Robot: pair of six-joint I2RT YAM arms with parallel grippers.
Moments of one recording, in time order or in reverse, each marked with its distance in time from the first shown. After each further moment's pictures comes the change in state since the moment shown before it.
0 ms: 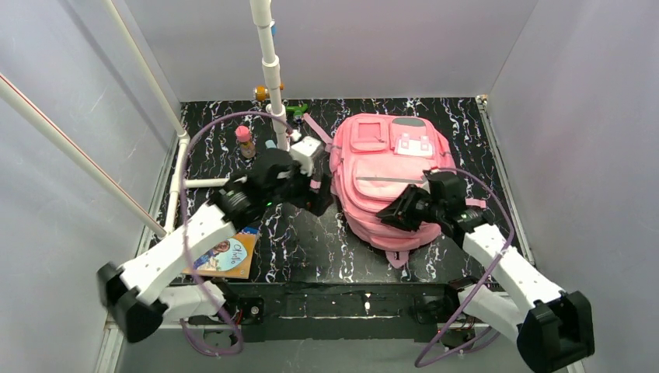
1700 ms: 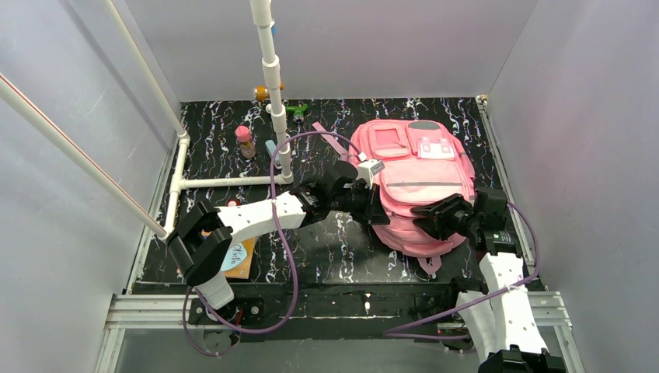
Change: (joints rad) left arm -0.188 0.402 -0.031 0.548 0.373 -0.426; right arm -0.393 -0.227 -0.012 -0.288 -0.102 0.084
